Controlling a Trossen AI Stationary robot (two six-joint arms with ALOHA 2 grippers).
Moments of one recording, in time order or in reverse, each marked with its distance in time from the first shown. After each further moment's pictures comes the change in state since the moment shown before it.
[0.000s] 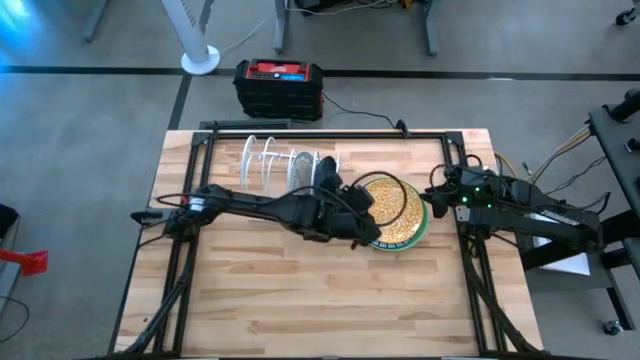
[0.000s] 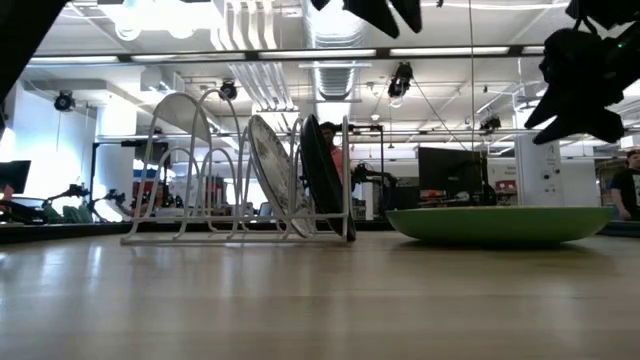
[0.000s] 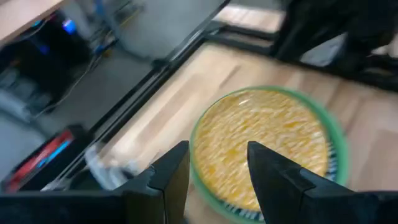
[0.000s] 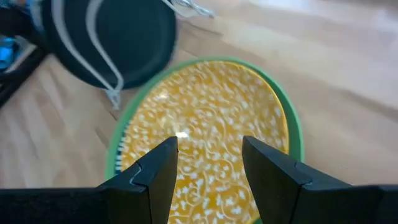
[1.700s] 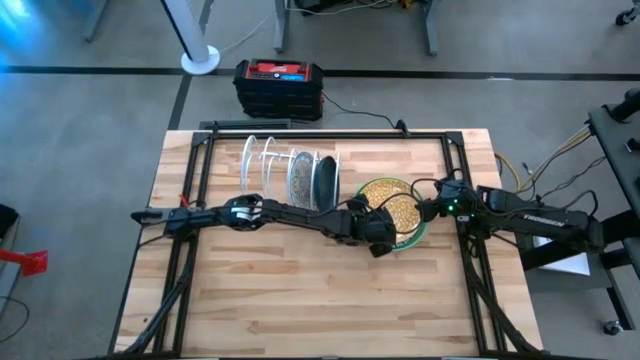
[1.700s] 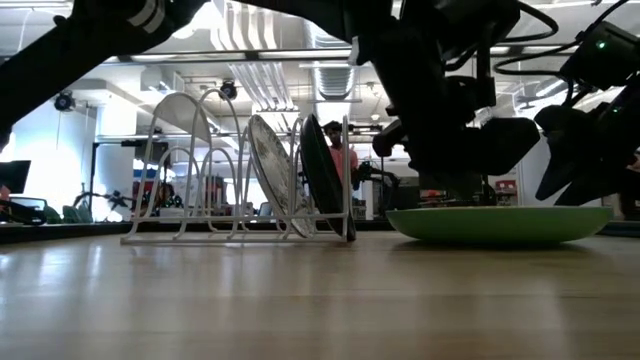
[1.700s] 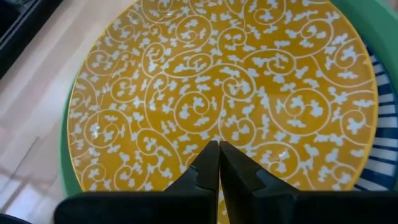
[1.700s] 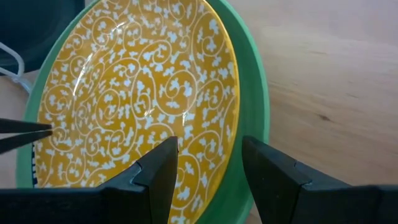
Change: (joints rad) left arm 0.094 0.380 0.000 0.256 0.237 0.111; right arm 0.001 0.013 -0.271 0.099 0.039 0.230
